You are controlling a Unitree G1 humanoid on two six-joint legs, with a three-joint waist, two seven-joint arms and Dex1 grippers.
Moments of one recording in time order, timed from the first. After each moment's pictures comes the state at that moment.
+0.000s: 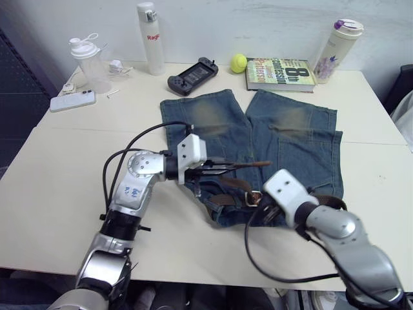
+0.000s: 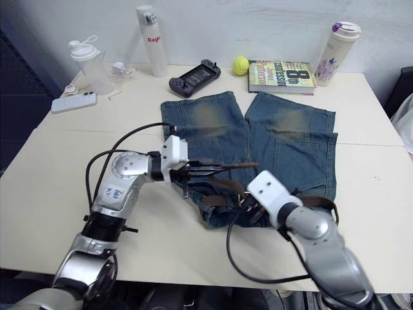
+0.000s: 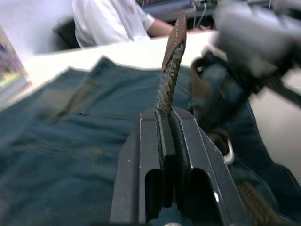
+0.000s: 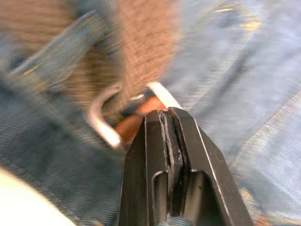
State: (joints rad) left arm -0.60 0.32 -0.12 0.08 -0.20 0.14 -1.04; right arm -0.19 -0.58 0.10 -0.87 -0.05 1.23 0.54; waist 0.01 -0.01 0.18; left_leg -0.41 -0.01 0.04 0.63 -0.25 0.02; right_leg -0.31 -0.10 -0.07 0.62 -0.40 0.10
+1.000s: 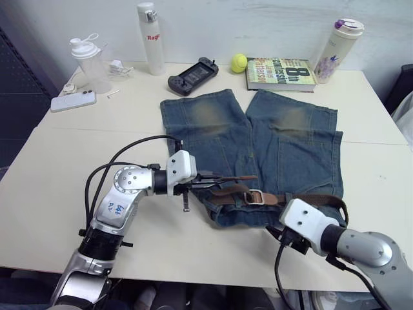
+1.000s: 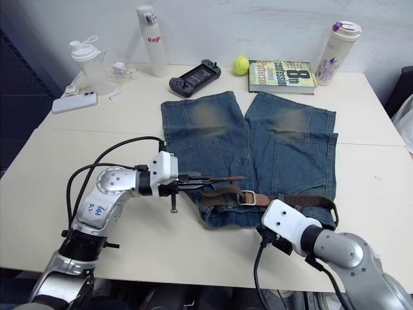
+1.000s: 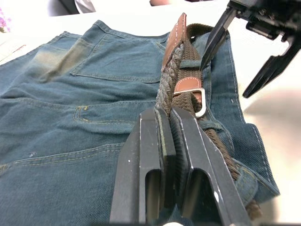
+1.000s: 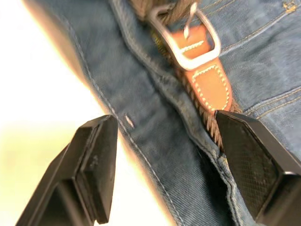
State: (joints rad) left arm -0.49 0.44 -0.18 -0.10 -0.24 0.19 -0.99; right arm 0.18 -0.86 0.07 -0.90 0.00 0.77 0.58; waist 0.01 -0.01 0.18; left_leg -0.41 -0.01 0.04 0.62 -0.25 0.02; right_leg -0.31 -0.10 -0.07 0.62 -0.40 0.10
